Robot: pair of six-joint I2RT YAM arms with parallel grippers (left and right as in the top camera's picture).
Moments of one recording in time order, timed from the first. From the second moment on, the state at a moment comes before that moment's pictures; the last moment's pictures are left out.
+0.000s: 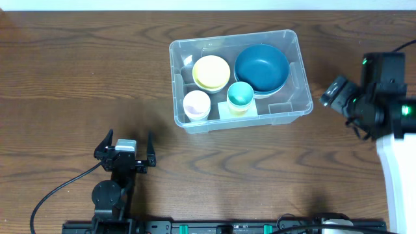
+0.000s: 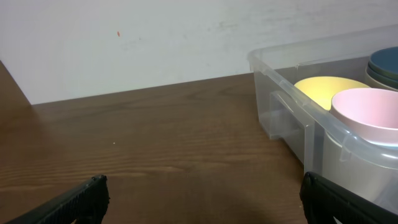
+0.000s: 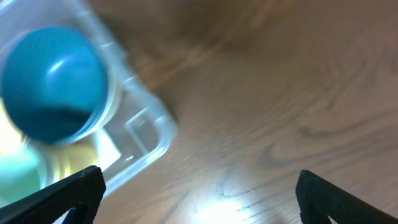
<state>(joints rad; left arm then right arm) -0.05 0.01 0.02 -0.12 0.00 0.11 0.04 1.23 1.38 -1.20 0.16 0.57</state>
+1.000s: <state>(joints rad) -0.05 0.01 0.02 -0.12 0.00 0.11 0.12 0.24 0.30 0.00 0.12 0.40</state>
